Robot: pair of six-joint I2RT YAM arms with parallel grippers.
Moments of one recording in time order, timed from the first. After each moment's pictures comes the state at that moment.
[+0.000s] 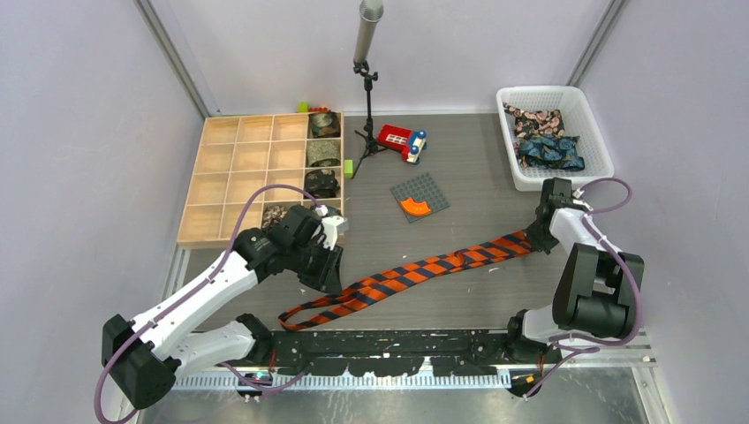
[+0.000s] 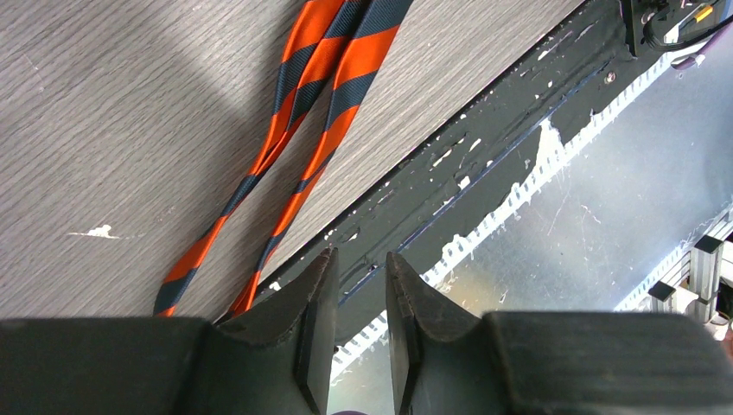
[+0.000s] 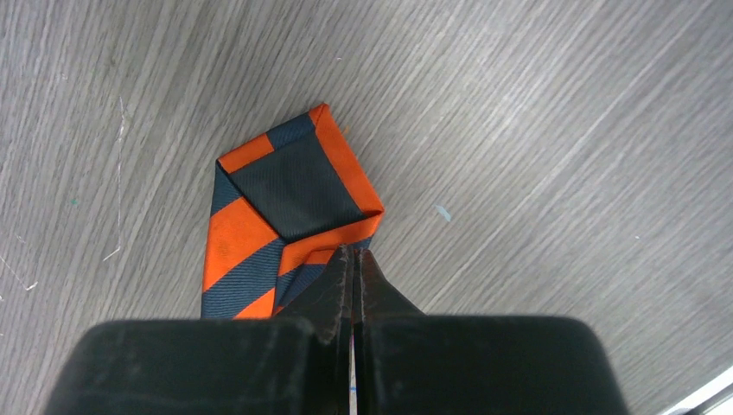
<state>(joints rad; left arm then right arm) -0.71 1.01 0.85 -0.88 0.36 -0.32 -0.26 1.41 0.78 -0.56 0.30 0.69</state>
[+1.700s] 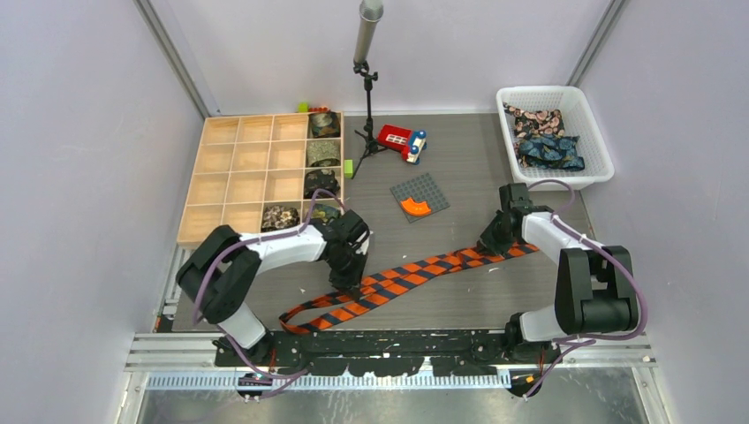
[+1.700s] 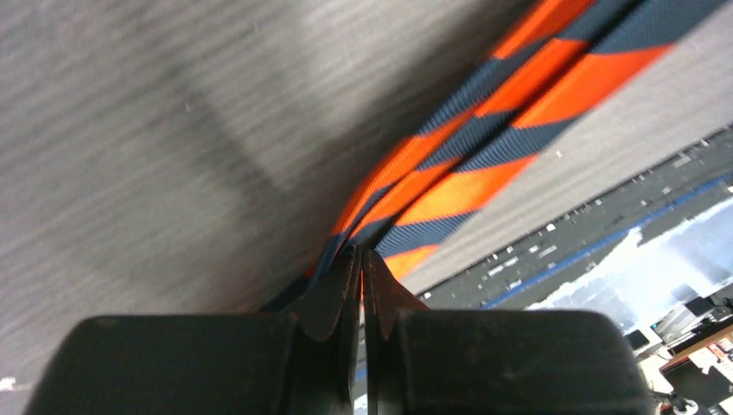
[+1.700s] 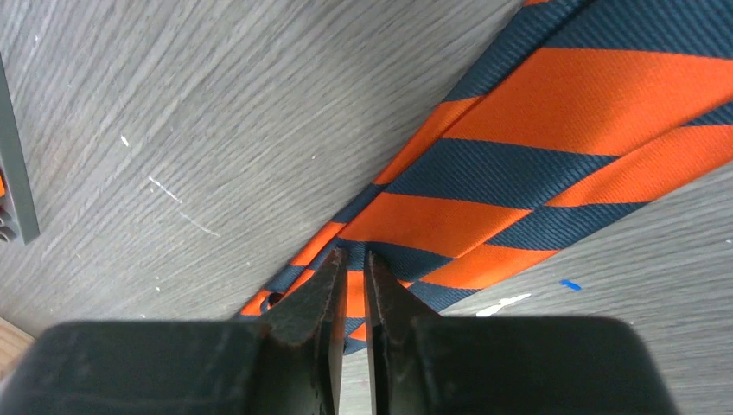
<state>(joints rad) -0.78 1.58 0.83 -0.59 0.31 -0.49 0.03 1.43 0.71 -0.52 -0.06 0.75</state>
